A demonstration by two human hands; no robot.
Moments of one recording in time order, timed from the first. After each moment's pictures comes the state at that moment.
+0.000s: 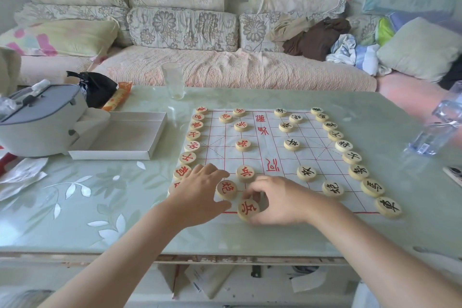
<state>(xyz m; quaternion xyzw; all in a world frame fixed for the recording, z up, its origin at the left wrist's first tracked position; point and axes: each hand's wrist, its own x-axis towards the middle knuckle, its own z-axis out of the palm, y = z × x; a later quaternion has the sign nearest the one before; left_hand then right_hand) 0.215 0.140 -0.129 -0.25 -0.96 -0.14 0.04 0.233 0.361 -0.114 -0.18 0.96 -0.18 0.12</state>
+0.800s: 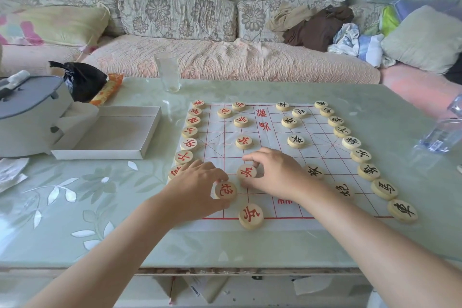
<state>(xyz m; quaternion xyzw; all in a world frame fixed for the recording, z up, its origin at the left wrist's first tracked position) 0.186 0.138 -0.129 -0.26 -0.96 -0.13 0.01 0.169 0.360 -0.133 -0.12 0.97 -0.21 0.00</state>
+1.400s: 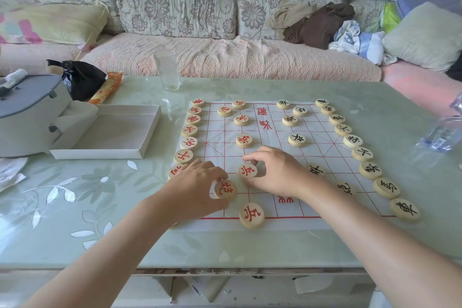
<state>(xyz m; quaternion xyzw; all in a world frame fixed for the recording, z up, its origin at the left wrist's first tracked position) 0.185 0.135 -0.130 -0.27 -0.95 -0.14 0.01 0.163 0.363 -0.138 -0.14 0.96 -0.23 0.00</state>
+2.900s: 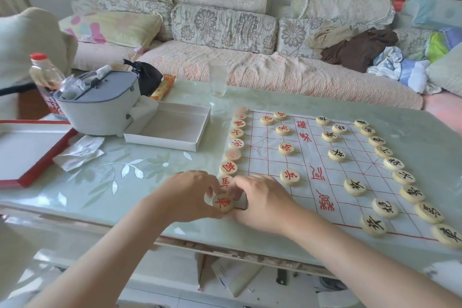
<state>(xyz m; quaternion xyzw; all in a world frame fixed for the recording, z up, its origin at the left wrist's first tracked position) 0.234 0.033 -0.108 -0.16 -0.98 -0.13 -0.05 0.231 0.229 -0.123 -0.27 0.95 -0.18 -0.01</state>
